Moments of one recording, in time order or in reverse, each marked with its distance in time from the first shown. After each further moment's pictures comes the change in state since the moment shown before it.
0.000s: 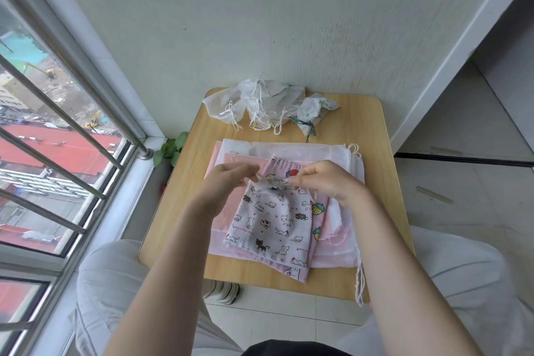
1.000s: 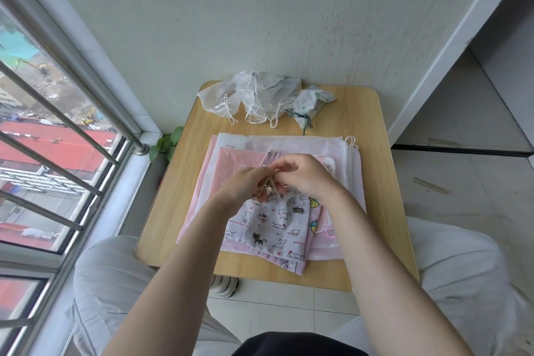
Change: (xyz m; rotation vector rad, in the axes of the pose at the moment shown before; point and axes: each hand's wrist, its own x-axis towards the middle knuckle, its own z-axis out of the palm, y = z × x) left_hand 0.004 -0.005 0.043 0.052 -0.166 -0.143; right_hand 0.007 -0.007 0.036 0.122 0.072 -0.112
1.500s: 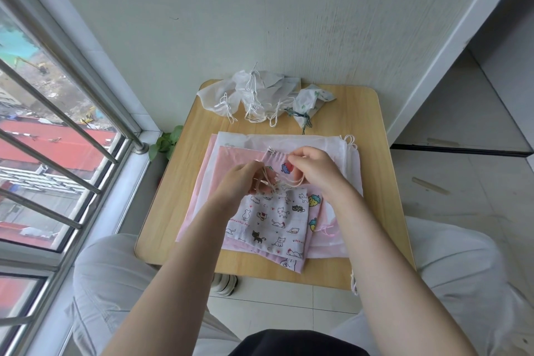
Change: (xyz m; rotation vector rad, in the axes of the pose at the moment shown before) left_hand 0.000 -0.006 0.000 -0.097 0.176 0.022; right_hand -0.002 0.003 -0.014 0.100 0.202 0.111
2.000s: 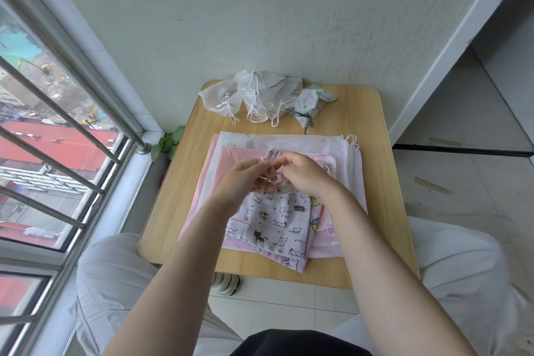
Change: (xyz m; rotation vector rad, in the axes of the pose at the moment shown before) left_hand -0.002 0.001 -0.004 -0.023 -0.077 0.084; right_hand -0.005 -0.010 0.017 -0.258 -0.207 -0.046
